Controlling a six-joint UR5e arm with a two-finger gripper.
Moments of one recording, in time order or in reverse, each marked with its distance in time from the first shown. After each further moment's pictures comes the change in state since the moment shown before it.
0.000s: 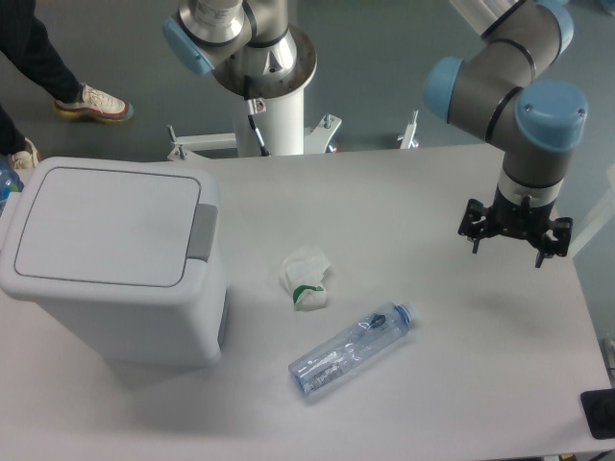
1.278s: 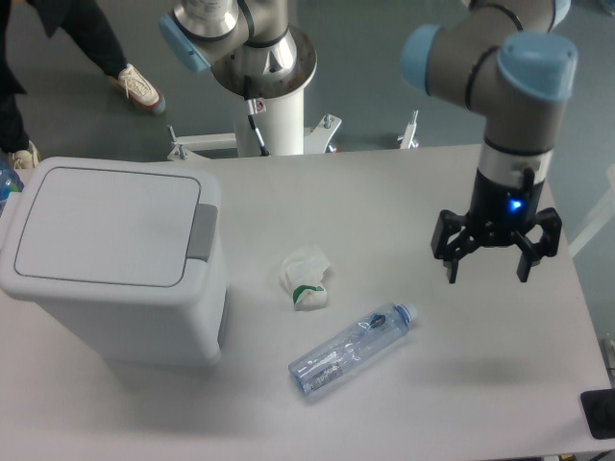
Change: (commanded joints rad) arm -0.090 0.140 0.063 0.098 -0.483 -0.693
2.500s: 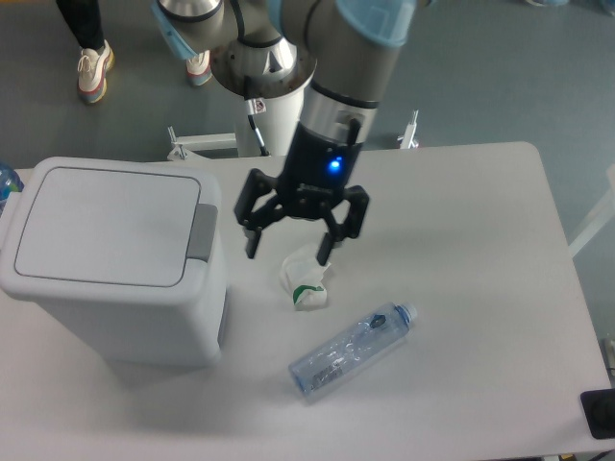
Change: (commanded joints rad) arm -0.241 0.199 -0.170 -0.261 0.001 -0.267
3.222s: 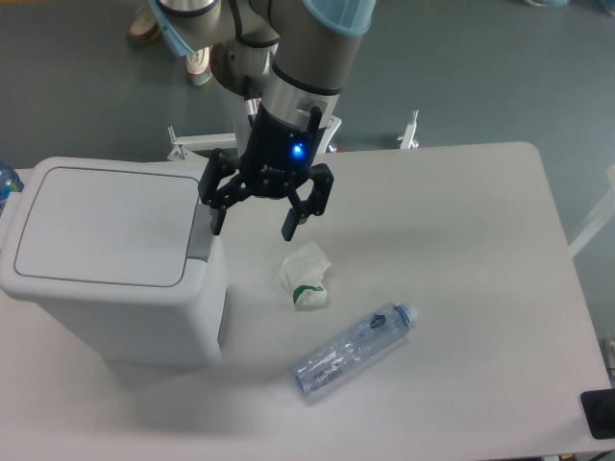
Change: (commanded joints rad) arm -0.032 0.025 -0.011 0.008 0.000 -0.041
